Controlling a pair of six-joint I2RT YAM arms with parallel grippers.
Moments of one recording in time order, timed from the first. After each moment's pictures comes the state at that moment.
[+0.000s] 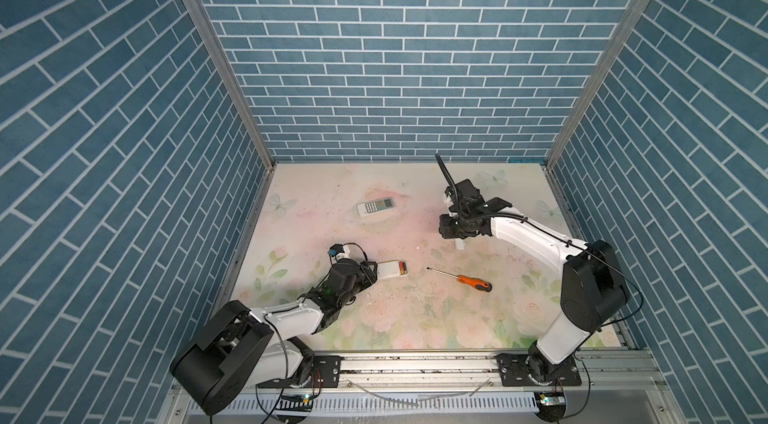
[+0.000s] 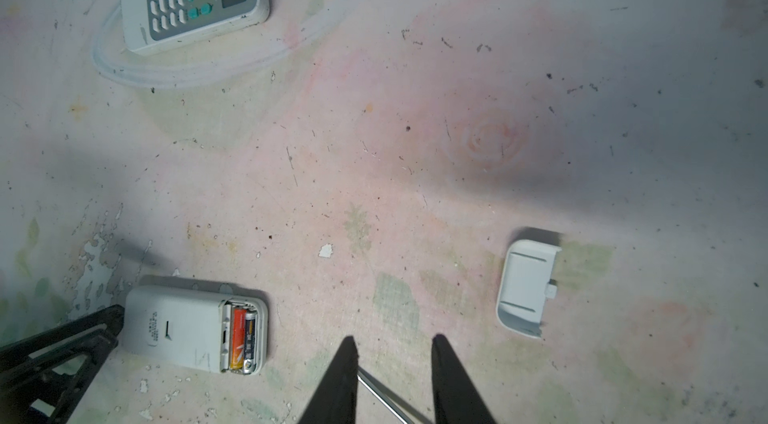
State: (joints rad) left arm -0.61 1.24 0.22 0.39 -0.09 -1.00; right arm 0.61 1.68 1.28 -0.65 -0.07 0.39
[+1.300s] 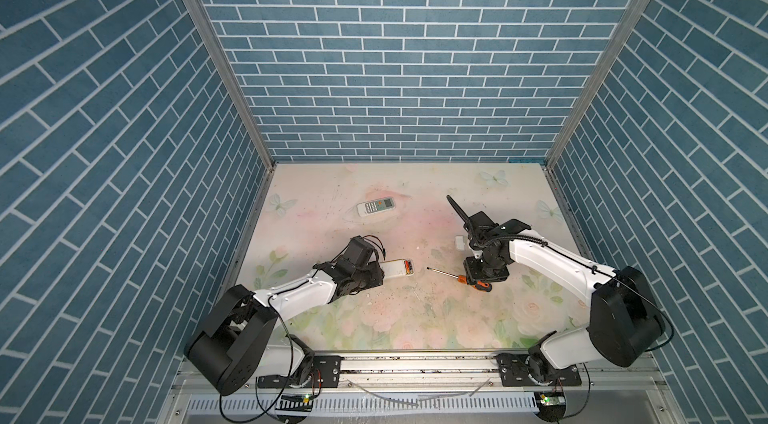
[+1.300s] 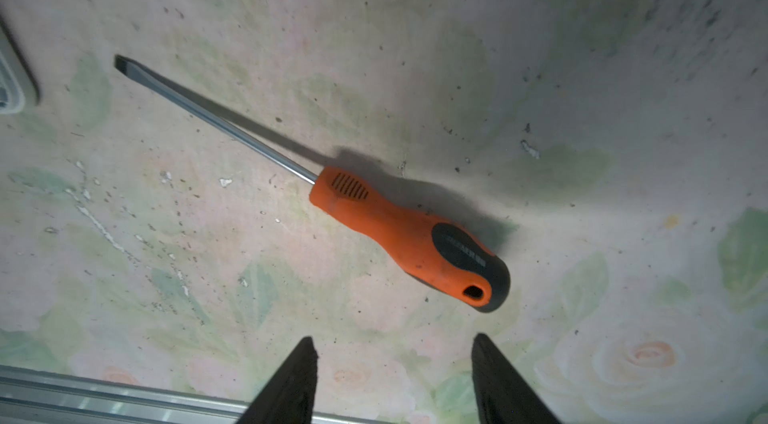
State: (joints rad) left arm -0.61 1.35 0.55 -0.19 0.11 -0.79; right arm 0.59 1.49 1.01 -1.05 -0.06 0.36
